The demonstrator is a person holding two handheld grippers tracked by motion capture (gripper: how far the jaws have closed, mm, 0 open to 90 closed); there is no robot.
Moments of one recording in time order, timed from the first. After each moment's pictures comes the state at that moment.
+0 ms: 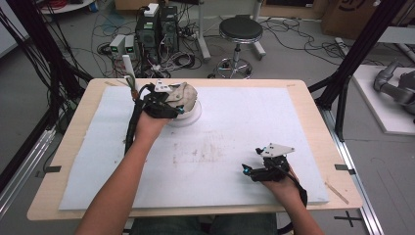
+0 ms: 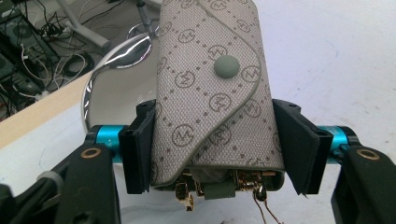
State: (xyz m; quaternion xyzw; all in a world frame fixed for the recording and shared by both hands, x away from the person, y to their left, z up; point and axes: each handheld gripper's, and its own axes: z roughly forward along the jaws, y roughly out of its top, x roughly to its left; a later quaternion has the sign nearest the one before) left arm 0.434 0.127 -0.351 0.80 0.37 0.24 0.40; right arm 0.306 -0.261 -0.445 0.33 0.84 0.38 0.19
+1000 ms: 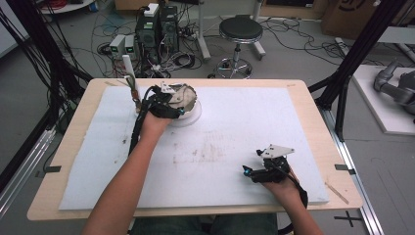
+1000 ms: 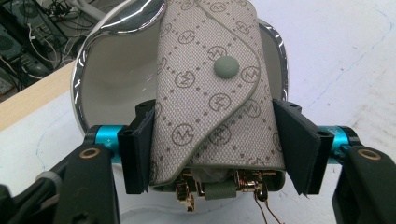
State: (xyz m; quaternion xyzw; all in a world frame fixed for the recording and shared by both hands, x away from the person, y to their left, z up) left arm 0.458 0.119 -0.376 0.81 0.38 0.24 0.36; right arm 0.304 -0.262 -0.449 0.33 0.85 0.37 0.19
